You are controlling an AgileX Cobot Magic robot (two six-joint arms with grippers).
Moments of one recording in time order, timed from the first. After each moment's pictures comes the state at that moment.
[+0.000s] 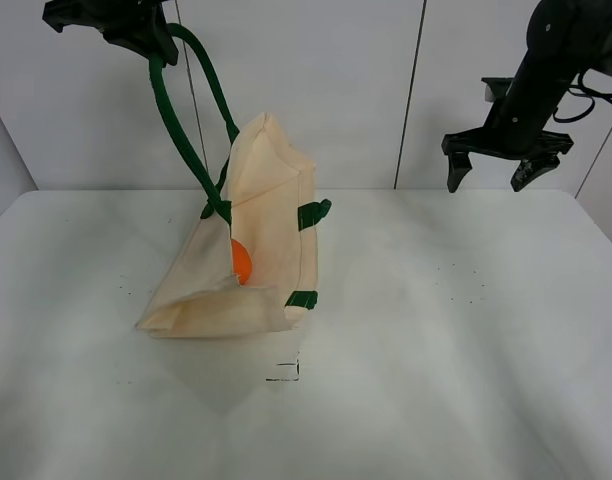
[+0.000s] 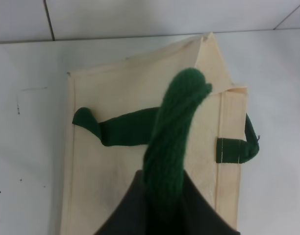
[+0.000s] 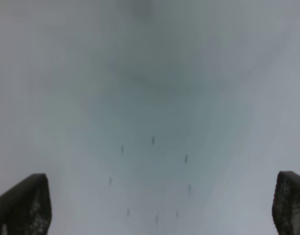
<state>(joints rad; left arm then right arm) -0.26 1.92 -2.22 -0.06 1.19 -0.19 0.07 2.10 -1.94 0.02 1.21 0.02</state>
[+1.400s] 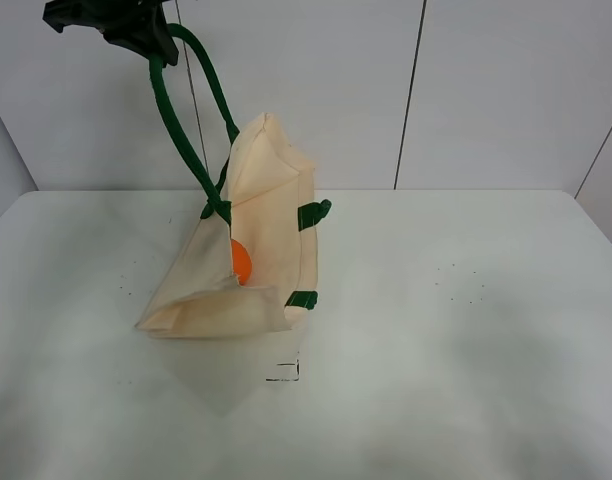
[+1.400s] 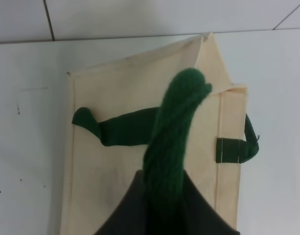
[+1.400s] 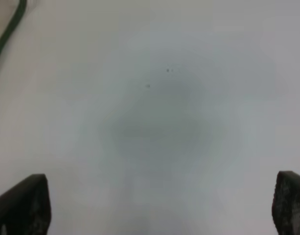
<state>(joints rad) -0.26 1.92 -2.22 -0.06 1.19 -0.19 0.07 0.06 -0.49 0.01 1.03 0.02</state>
